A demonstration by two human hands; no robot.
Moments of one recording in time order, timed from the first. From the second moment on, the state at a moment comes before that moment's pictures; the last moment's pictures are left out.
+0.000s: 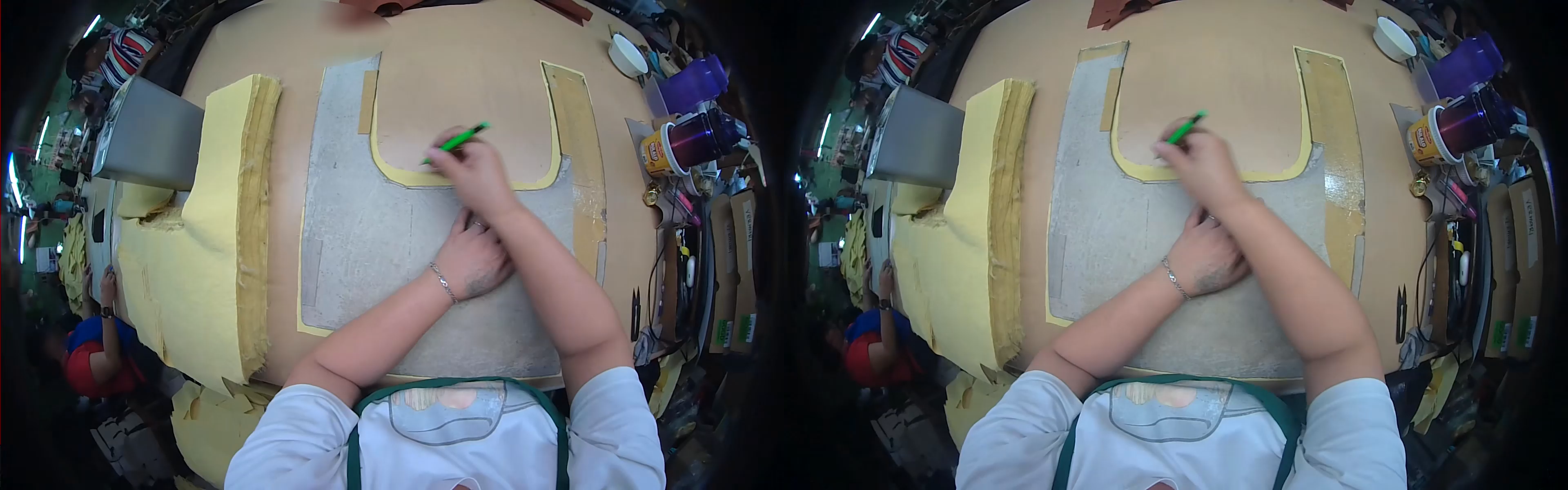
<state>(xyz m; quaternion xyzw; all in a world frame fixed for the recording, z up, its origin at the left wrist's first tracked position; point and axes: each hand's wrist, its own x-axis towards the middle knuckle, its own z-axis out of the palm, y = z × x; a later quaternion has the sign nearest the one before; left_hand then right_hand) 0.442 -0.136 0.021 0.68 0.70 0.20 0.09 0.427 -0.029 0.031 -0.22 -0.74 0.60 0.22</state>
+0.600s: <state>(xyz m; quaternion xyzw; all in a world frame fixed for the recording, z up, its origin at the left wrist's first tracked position) 0.442 -0.132 0.016 0.67 0.68 0.21 0.18 0.433 -0.050 0.054 -0.20 -0.90 0.36 0.13</state>
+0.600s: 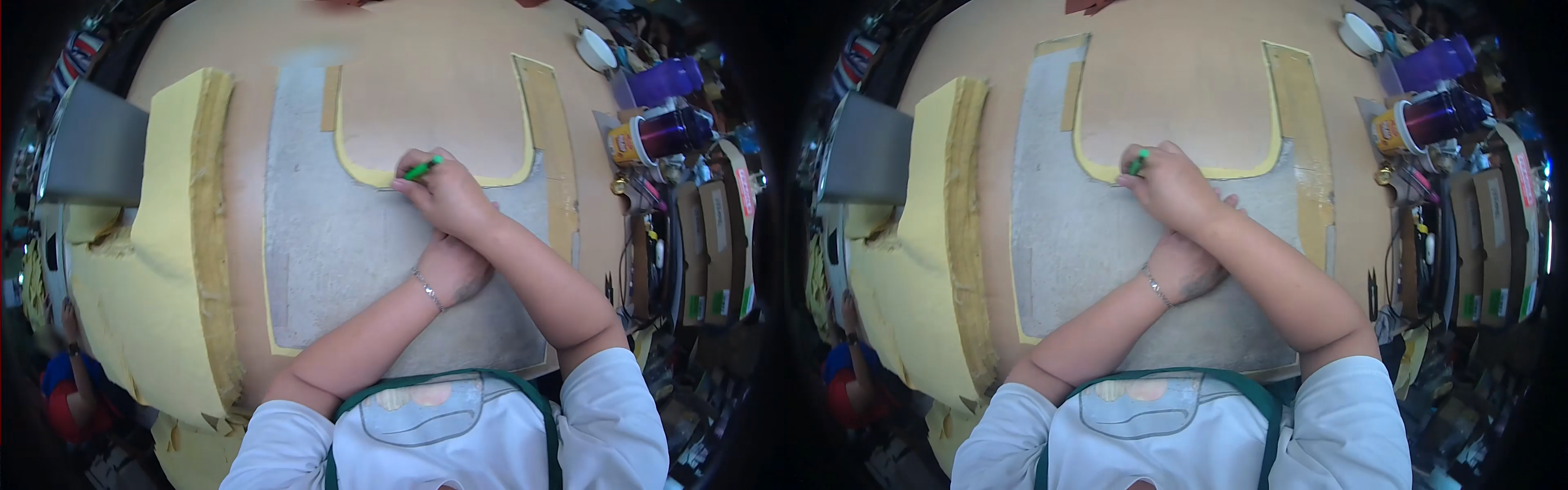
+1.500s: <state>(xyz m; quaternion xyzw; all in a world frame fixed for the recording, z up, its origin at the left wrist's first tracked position) 0.492 -0.066 0.023 0.72 0.66 0.18 0.10 0.512 0.156 0.069 -0.28 -0.88 0.38 0.03</state>
